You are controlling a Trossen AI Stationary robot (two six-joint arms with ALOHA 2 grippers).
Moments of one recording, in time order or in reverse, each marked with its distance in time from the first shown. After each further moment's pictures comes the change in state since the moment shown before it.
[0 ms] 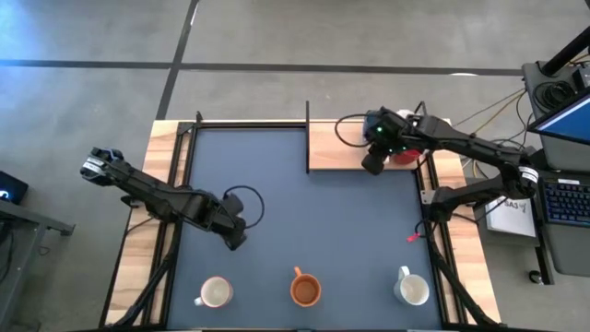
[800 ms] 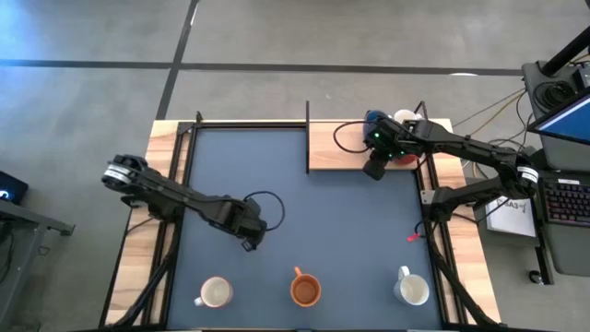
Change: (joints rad) left arm 0.087 0.249 0.010 0.133 -0.020 0.128; right arm 0.000 0.000 -0.080 0.008 0.001 0.006
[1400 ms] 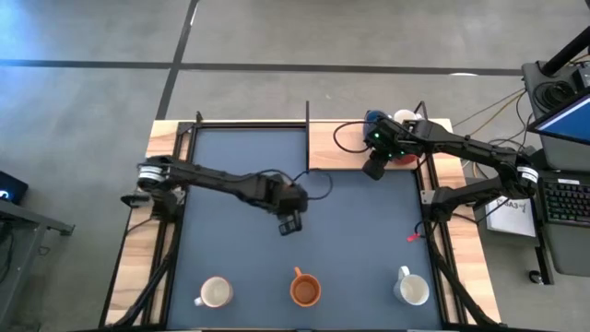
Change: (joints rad) left arm 0.213 0.267 0.404 0.145 -0.016 0.610; right arm 0.000 0.000 0.000 -0.007 -0.001 0.034
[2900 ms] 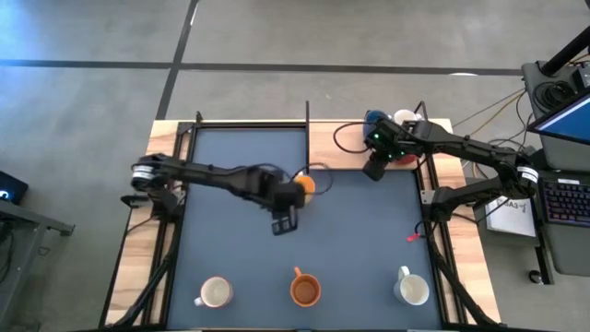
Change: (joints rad) left arm -0.022 -0.059 0.152 -0.210 0.064 0.075; right arm 0.000 0.000 -0.011 0.001 -0.024 0.009
